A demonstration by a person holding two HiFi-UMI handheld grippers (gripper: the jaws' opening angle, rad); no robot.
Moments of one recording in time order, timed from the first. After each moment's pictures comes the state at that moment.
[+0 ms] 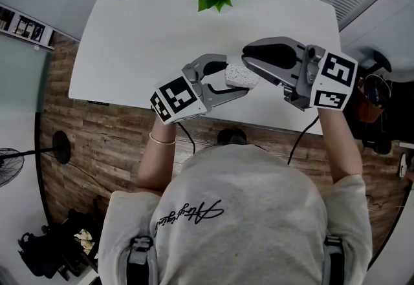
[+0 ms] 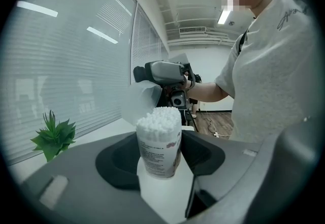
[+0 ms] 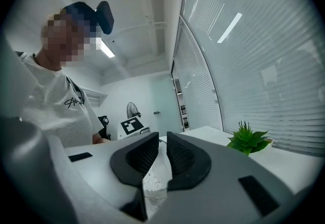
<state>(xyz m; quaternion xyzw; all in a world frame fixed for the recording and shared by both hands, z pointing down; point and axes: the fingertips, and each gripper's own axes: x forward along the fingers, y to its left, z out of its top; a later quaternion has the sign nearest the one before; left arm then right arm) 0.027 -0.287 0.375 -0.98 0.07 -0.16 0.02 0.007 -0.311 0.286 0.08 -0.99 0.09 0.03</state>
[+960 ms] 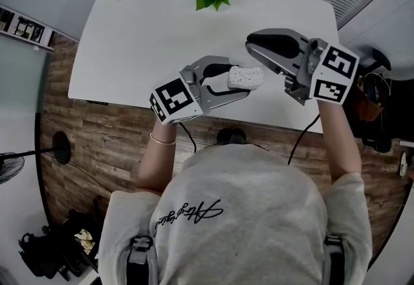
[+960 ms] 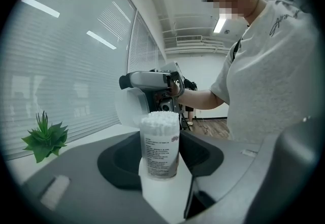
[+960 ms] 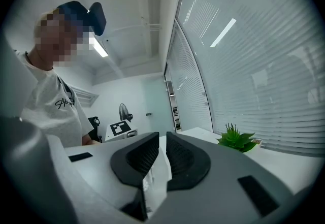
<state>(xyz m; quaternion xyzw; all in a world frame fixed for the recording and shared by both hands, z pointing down) 0.033 -0.276 0.370 -0.99 0.05 -0.12 0.02 0.023 -0.333 0.287 0.13 -0.99 0.10 0.03</state>
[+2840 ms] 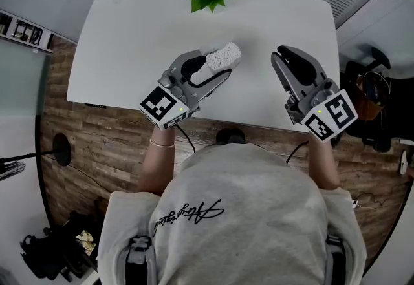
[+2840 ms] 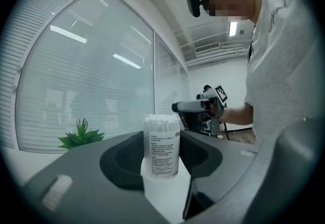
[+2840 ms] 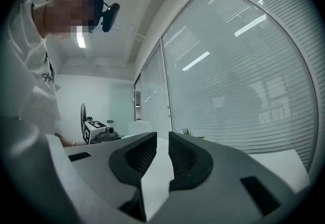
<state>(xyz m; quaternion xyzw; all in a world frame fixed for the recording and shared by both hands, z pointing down) -0.005 -0.322 0.358 -0.98 0.21 -0.03 0.03 0.096 -0.328 0.311 0.36 -0.93 0.04 -0.03</state>
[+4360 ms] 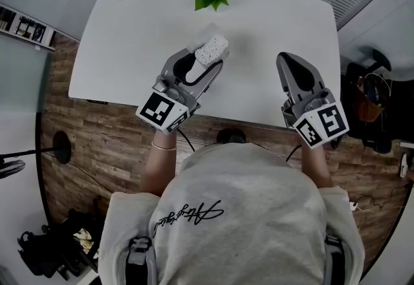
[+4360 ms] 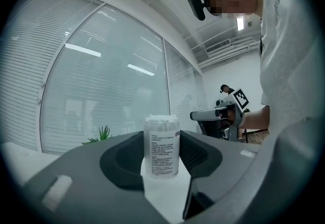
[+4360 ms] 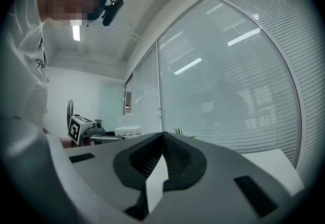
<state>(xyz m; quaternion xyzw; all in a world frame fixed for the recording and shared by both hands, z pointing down) -0.034 -0.327 0.347 -0.95 0.31 0.00 0.05 0.102 -0.318 0.322 0.43 -0.90 0.02 -0.03</state>
